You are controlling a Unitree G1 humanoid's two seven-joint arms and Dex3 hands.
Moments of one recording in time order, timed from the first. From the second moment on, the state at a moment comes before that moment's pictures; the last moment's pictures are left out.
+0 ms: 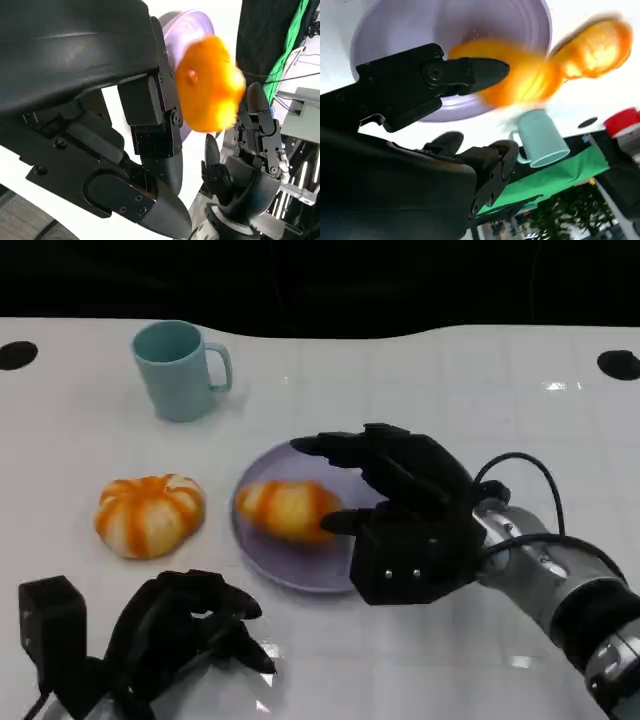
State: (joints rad) left arm -0.22 0.00 0.14 0.74 -0.32 -0.21 -0.71; right arm -0.81 -0.05 0.50 1.02 -0.62 -0.50 -0.17
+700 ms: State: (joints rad) left arm -0.18 -0.01 0.14 0.67 -0.32 -0.18 -0.70; right arm -0.34 -0.14 0.29 0.36 -0.16 -0.50 0.10
